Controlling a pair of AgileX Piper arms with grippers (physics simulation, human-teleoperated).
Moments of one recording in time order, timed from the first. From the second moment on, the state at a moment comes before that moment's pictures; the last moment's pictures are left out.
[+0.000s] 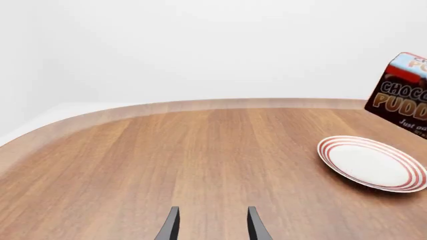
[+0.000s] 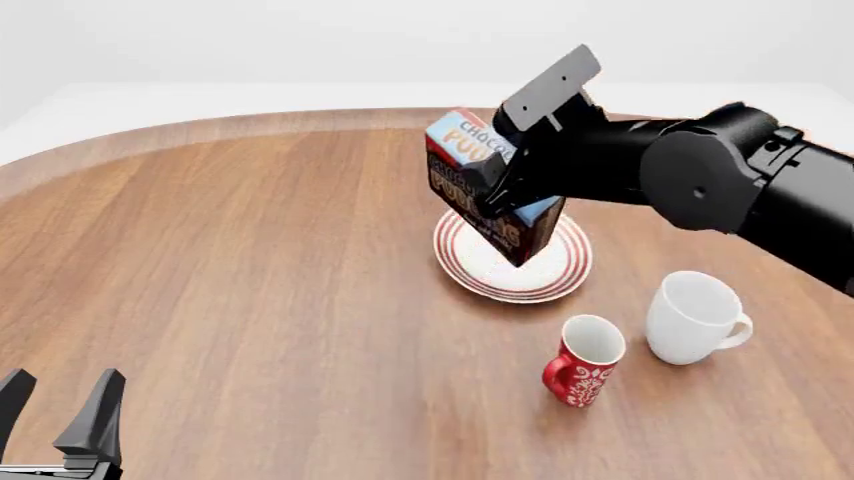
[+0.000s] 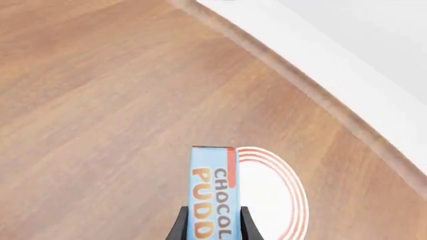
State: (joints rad) left arm 0.00 0.00 0.00 0.00 0.00; right arm 0.56 1.42 -1.30 0.44 -0.29
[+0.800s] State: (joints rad) left arm 0.00 0.00 0.00 0.00 0.00; right arm 0.28 1.63 -1.51 0.49 -0.27
